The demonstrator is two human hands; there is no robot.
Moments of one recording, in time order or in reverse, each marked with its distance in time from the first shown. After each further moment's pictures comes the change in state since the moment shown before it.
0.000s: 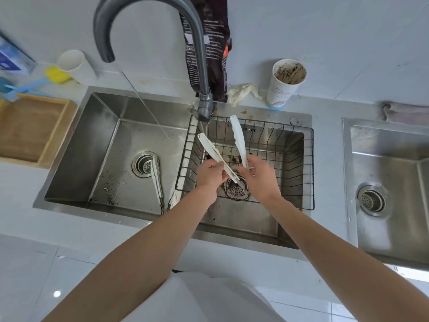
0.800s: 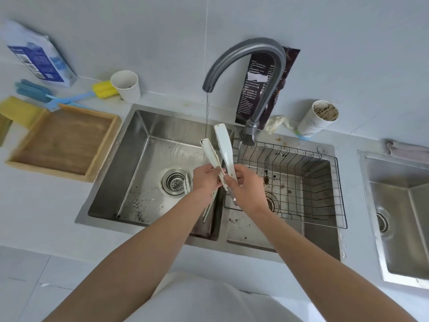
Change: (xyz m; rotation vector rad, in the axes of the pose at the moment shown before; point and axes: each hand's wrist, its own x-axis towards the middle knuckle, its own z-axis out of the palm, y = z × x) left_hand 0.041 0.071 -0.153 -0.088 -0.147 0.065; right_hand -0.020 -0.154 0.124 -0.006 0.058 -0.002
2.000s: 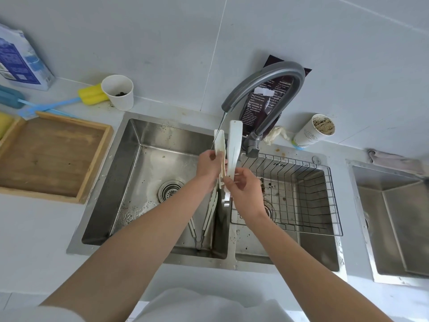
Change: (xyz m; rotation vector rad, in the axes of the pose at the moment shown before) left_hand 0.050 0.066 -0.004 0.224 -0.110 0.122; right_hand 0.019 -0.053 0.029 0.227 0.132 0.078
